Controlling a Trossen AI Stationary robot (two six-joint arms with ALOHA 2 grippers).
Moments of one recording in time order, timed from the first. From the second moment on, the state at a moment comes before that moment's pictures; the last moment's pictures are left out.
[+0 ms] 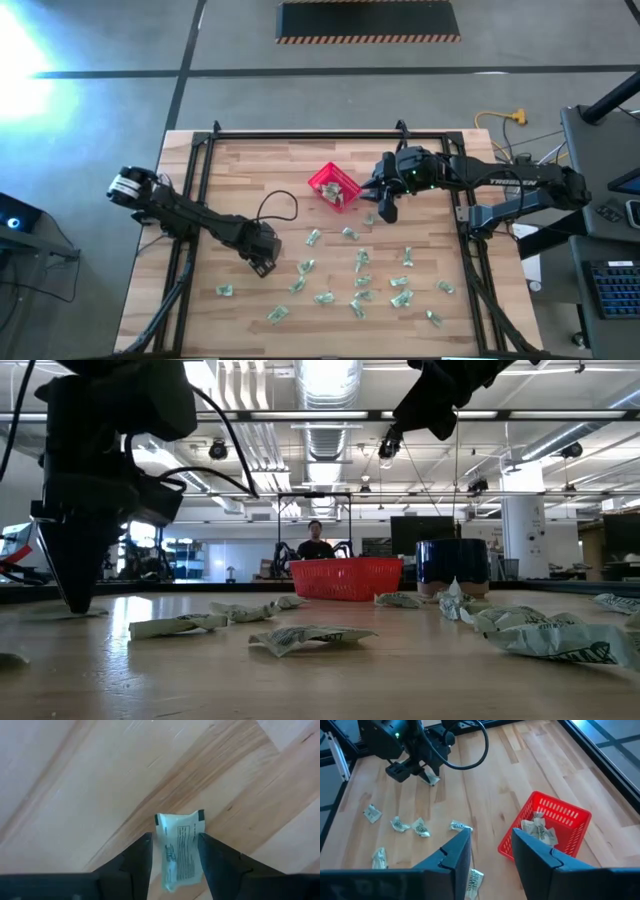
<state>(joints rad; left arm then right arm) -0.29 1.51 0.78 -0.71 0.02 -1.03 -0.15 1.19 1.00 -0.42 -0.09 0.16</state>
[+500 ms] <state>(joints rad) -0.29 1.50 0.79 -0.69 0.05 -1.00 -0.13 1.19 0.99 -0.42 -0.09 0.17</state>
